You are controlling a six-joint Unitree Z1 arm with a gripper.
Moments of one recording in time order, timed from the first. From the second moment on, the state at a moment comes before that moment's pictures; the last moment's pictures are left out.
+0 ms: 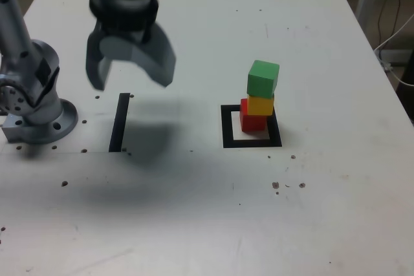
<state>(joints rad) -0.10 1.61 -1.04 1.33 0.05 -0.08</state>
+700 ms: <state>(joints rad) -0.09 1.60 -0.83 1.11 0.01 -0.10</state>
